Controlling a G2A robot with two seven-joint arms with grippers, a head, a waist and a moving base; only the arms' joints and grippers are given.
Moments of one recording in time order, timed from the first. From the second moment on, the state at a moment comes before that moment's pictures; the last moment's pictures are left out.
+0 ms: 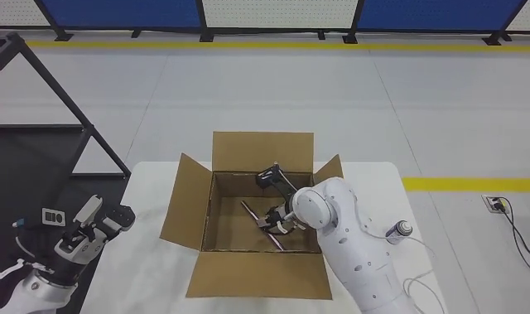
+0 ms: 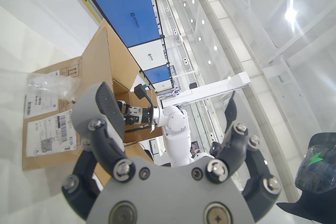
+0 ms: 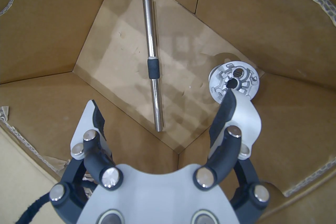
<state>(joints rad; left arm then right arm) 1.44 -1.11 -1.95 -1.88 -0.50 -0.15 -0.68 -0.52 -1.64 1.16 -1.12 -1.16 -0.18 1.27</state>
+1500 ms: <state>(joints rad) 1.44 -1.11 -1.95 -1.88 -0.50 -0.15 -0.68 -0.26 -1.73 0.91 -0.59 -1.30 -0.17 1.17</state>
